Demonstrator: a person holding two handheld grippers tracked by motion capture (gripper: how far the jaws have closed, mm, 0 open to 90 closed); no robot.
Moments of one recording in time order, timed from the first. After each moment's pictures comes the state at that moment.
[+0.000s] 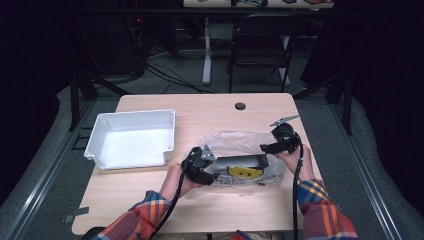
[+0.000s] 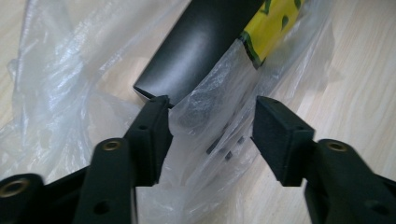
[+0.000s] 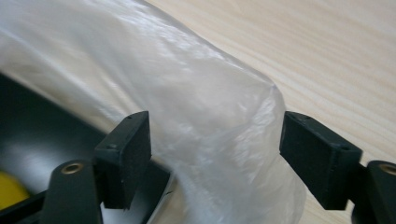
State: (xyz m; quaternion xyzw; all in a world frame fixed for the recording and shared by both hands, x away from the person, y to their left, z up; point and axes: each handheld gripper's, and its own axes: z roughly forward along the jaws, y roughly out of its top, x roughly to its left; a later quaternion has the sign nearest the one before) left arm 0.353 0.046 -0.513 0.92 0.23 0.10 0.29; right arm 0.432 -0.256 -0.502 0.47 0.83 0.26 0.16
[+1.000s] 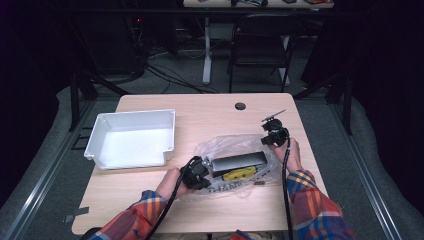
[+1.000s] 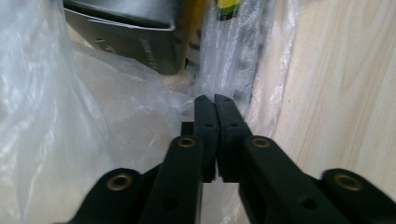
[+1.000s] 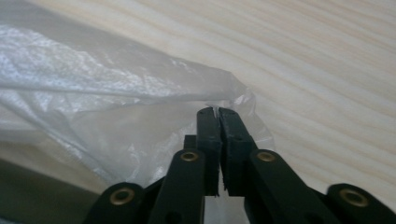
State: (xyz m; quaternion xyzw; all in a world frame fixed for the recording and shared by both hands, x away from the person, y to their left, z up) left arm 0.359 0.058 -0.541 0.96 0.19 0.01 0.22; right arm 0.480 -0.243 -0.538 0.51 0.82 0.22 0.13
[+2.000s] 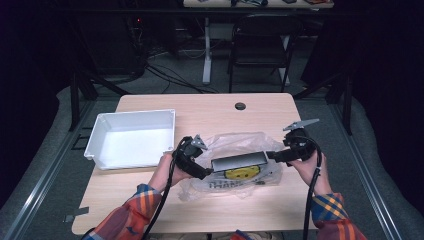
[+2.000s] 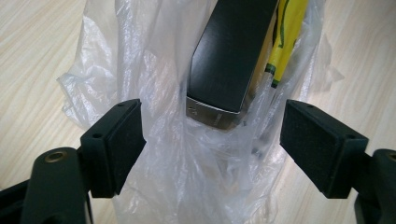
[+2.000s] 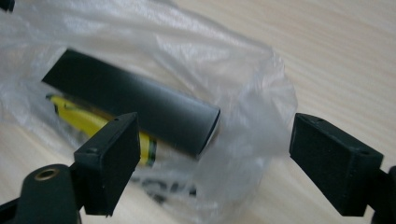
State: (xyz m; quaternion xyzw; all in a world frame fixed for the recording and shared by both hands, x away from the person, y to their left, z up) left arm 0.374 0.072 -0.485 0.92 0.25 0.07 0.30; right arm 0.370 -0.274 -0.459 0.45 0.83 0.31 0.13
